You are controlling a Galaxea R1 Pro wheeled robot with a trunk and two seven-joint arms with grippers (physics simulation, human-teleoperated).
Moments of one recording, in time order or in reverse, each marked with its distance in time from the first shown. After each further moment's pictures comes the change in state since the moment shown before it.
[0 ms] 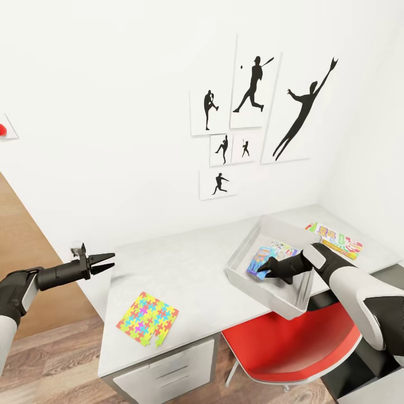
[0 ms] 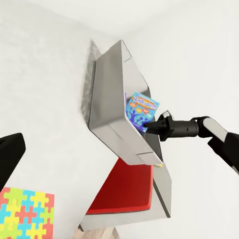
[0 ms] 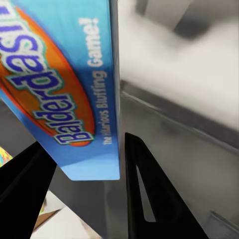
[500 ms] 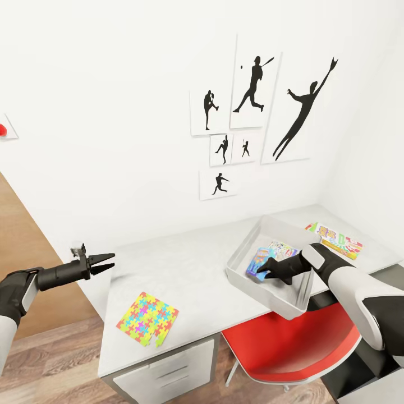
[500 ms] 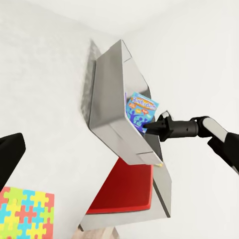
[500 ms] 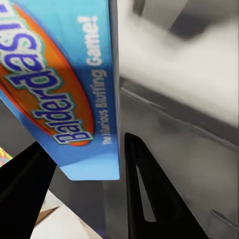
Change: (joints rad) left arm 0.001 0.000 0.000 0.000 0.000 -0.001 -0.001; right arm 0.000 0.005 0.008 0.003 0.004 0.003 -0.001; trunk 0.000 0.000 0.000
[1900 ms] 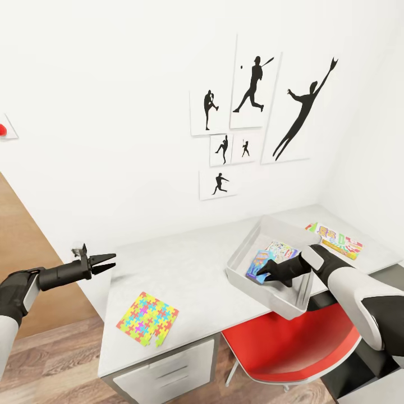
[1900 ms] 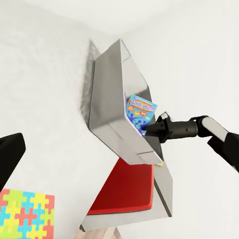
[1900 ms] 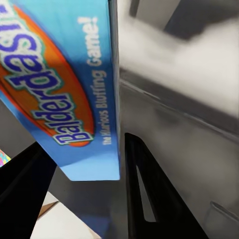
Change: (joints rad) left arm 0.000 -0.006 0.000 0.000 -0.002 -0.015 -0.001; right arm 0.000 0.003 0.006 0.016 0.003 0.013 0.002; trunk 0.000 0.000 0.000
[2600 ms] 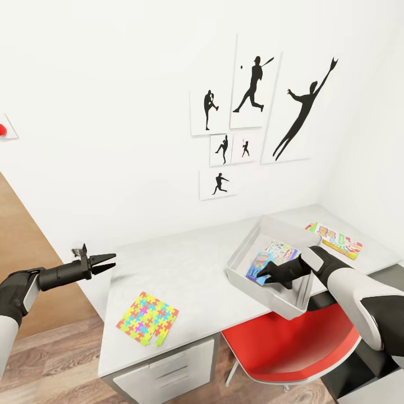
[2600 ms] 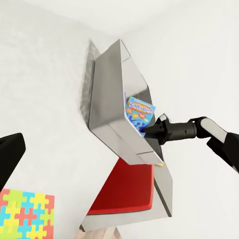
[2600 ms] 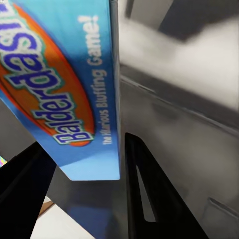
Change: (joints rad) left arm 0.000 0.000 0.000 0.000 0.000 0.000 0.000; right arm 0.000 0.003 0.000 0.021 0.000 0.000 0.000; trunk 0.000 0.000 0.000
